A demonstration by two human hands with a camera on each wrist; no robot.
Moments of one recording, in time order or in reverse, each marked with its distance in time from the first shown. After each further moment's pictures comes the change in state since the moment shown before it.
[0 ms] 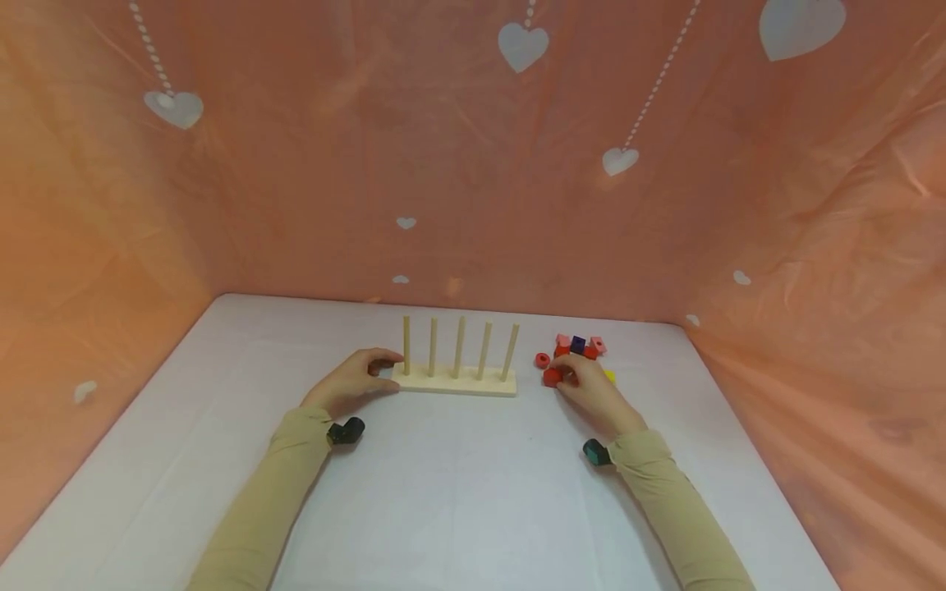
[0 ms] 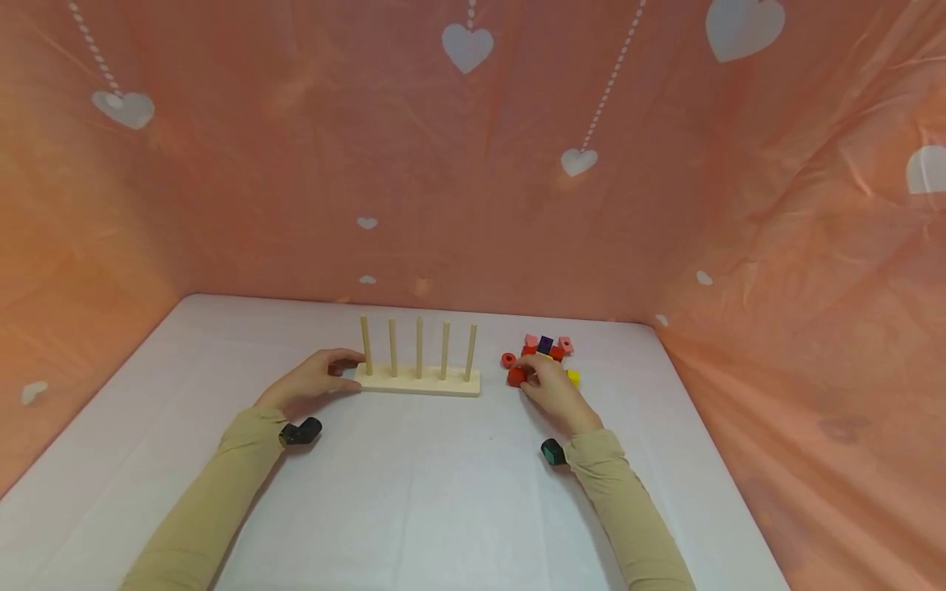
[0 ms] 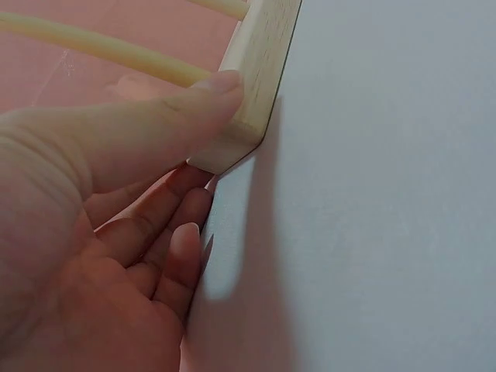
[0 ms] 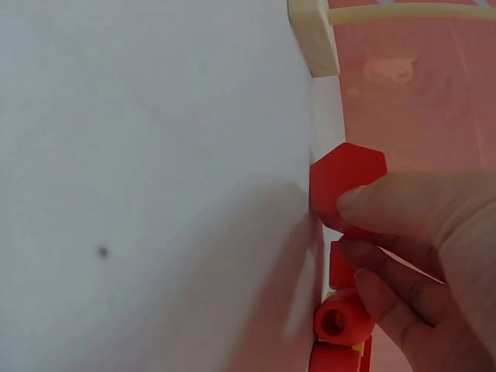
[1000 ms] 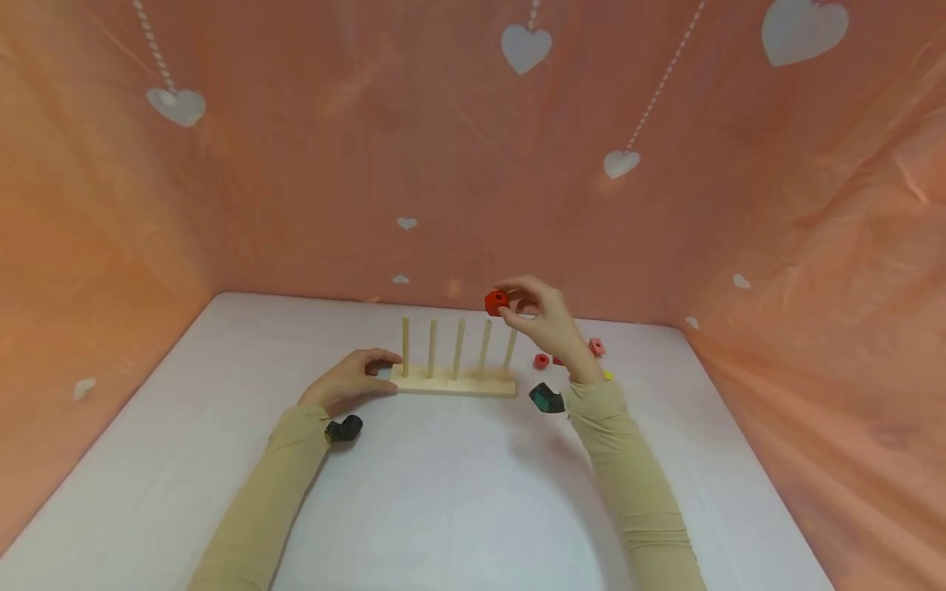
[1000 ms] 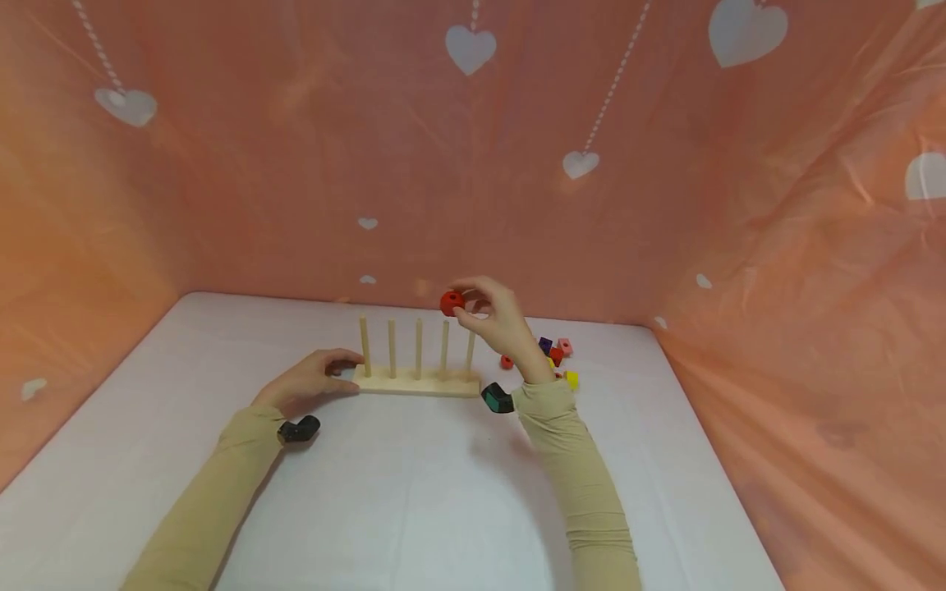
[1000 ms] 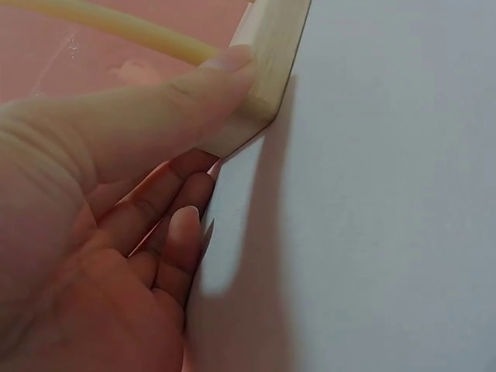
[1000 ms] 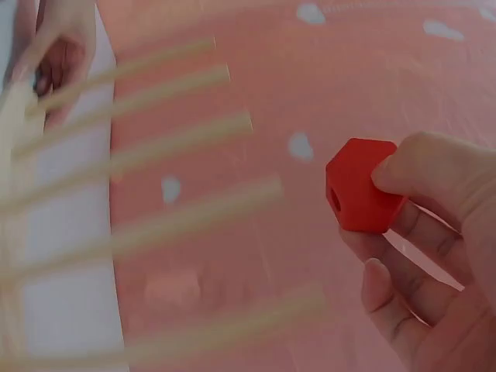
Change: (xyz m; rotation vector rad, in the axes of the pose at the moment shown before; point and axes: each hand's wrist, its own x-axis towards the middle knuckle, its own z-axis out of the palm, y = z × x) left_hand -0.004 0.003 -0.003 0.087 -0.022 0.085; right_hand 0.036 -0.150 -0.037 0.334 0.182 -0.501
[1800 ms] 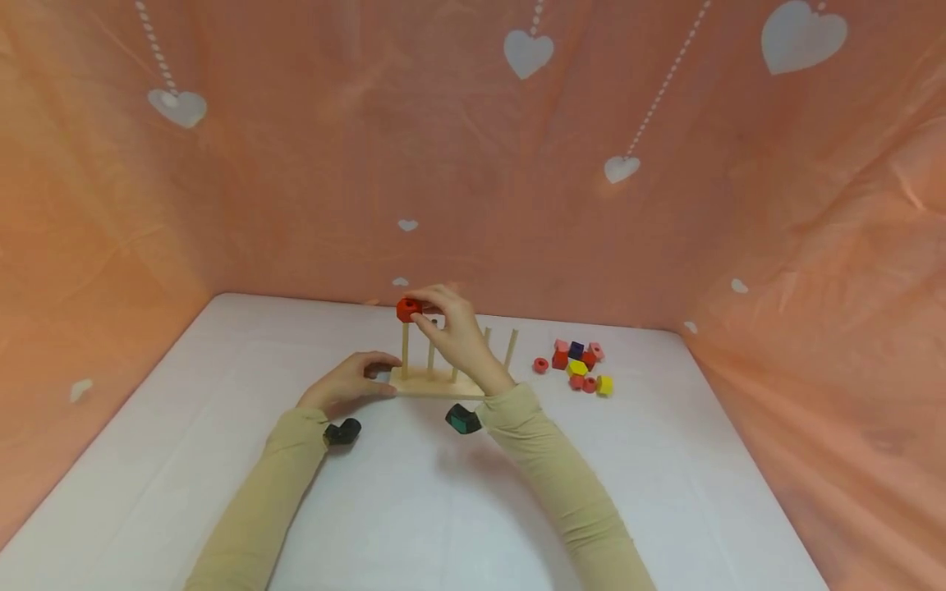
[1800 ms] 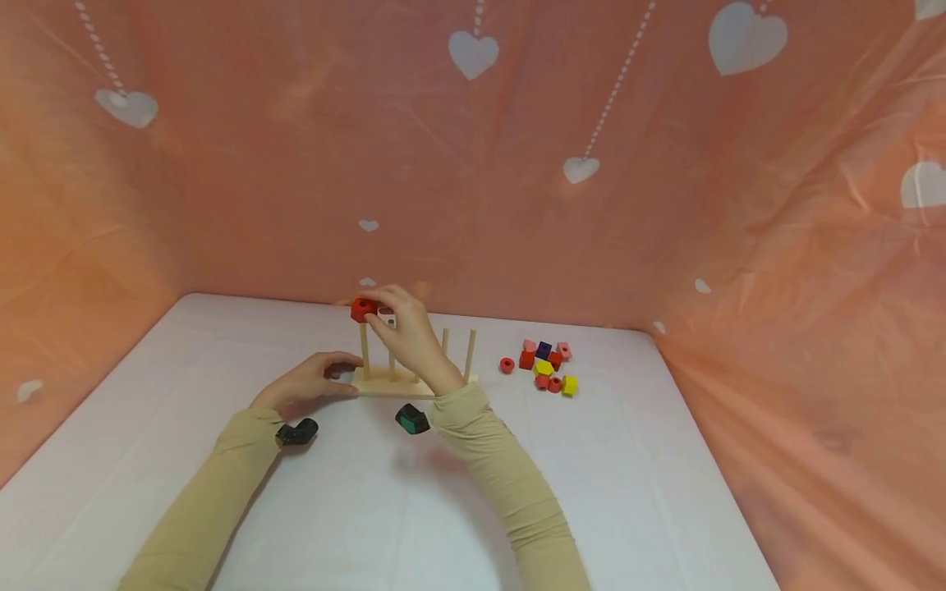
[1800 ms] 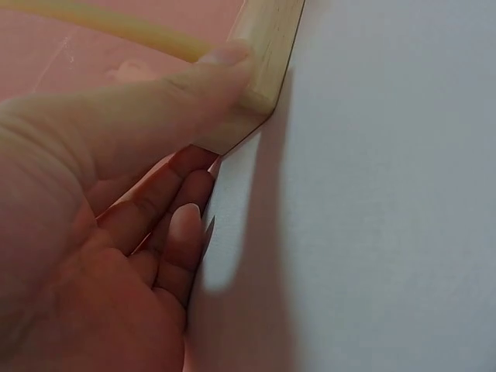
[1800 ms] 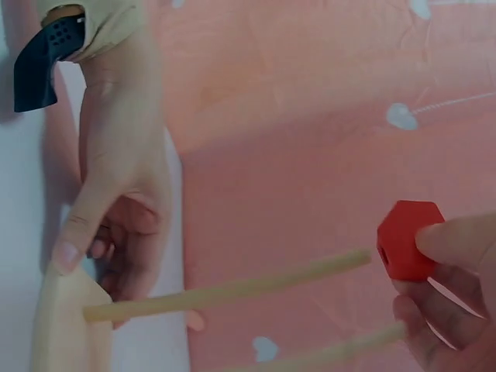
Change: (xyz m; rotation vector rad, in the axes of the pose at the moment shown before) left_hand 0.000 0.005 -0.001 -0.004 -0.016 -0.064; right_hand 0.040 -0.007 0.113 -0.019 0.036 -0.161
